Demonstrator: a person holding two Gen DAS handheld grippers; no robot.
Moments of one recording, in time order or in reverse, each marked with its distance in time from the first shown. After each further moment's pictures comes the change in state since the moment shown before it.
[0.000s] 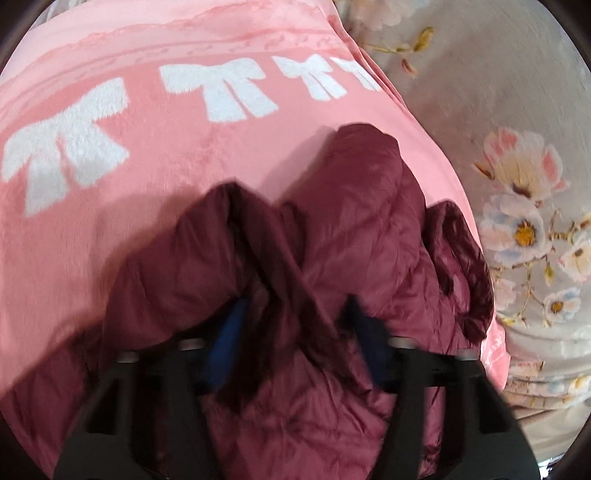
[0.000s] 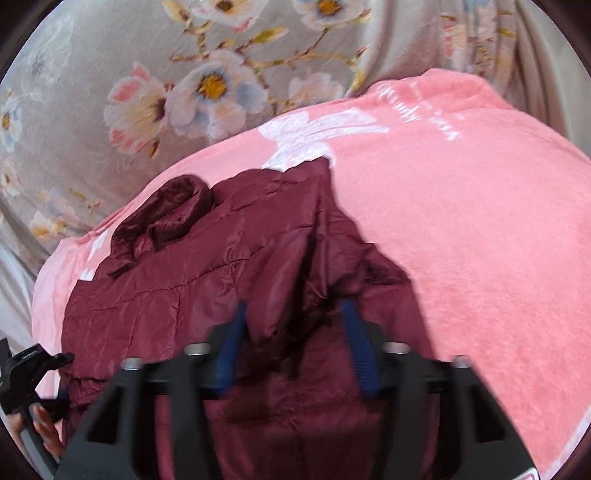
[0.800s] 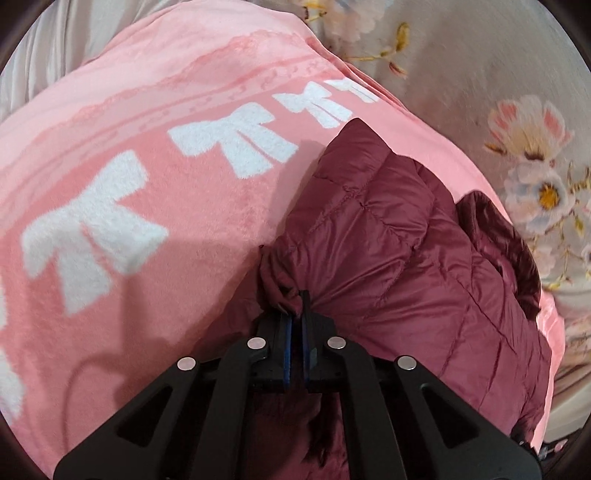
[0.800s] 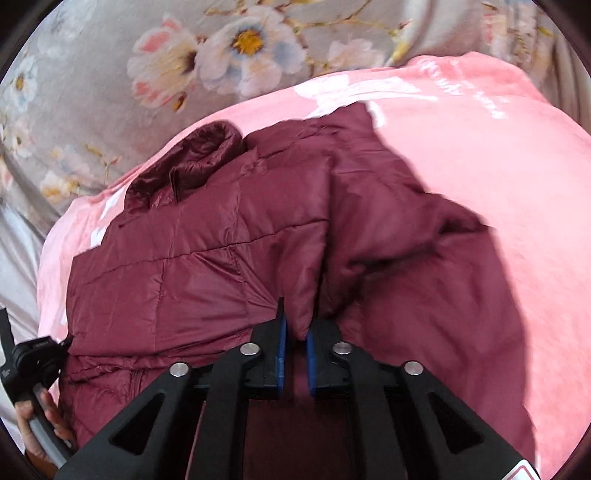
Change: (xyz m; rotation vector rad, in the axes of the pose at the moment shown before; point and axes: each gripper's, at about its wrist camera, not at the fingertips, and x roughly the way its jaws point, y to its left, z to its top) left arm -0.005 0.018 0.013 0.244 -0.104 0.142; right arm 0.015 0.019 -0.020 -0.056 0.072 0.032
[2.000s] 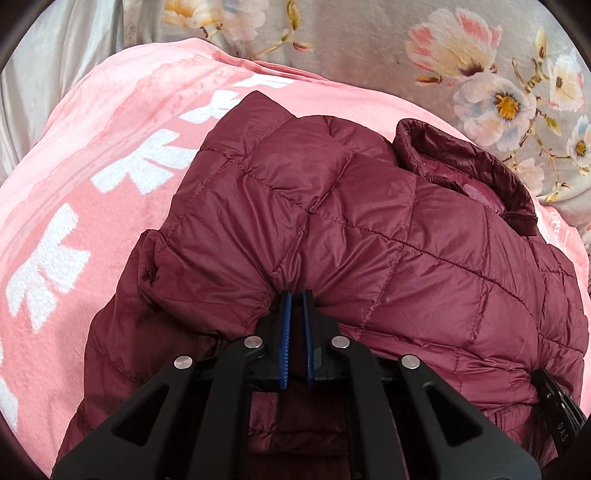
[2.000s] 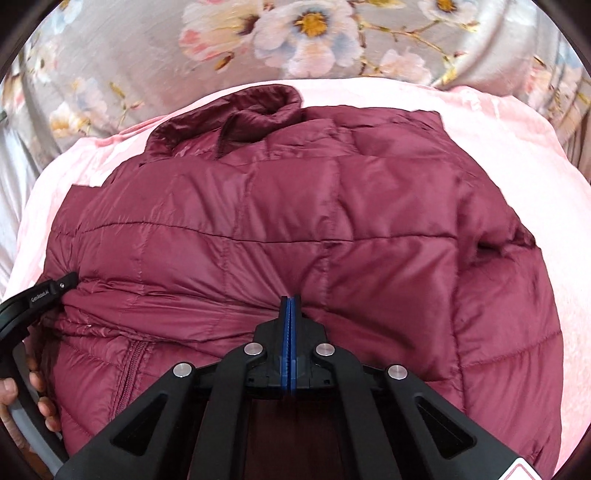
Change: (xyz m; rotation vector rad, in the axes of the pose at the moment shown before) left arm 0.011 -0.069 -0.047 0.315 -0.056 0.010; right arm 0.018 0.053 -0.025 -0.207 0.028 -0.065
